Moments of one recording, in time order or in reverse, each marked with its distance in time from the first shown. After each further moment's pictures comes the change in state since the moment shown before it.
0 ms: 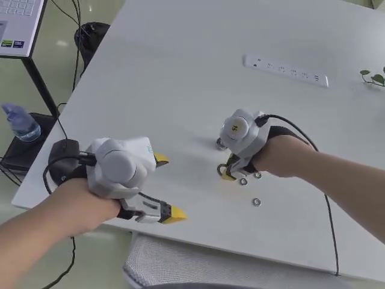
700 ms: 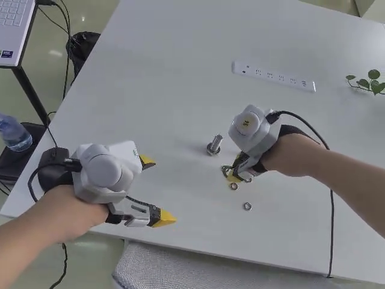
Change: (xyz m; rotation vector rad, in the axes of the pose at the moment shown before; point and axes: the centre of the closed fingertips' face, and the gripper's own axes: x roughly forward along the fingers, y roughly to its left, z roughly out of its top) left arm 0.000 0.005 0.005 -0.023 -0.013 0.030; right arm -0.031 -0.012 -0.024 0.058 -0.006 0.003
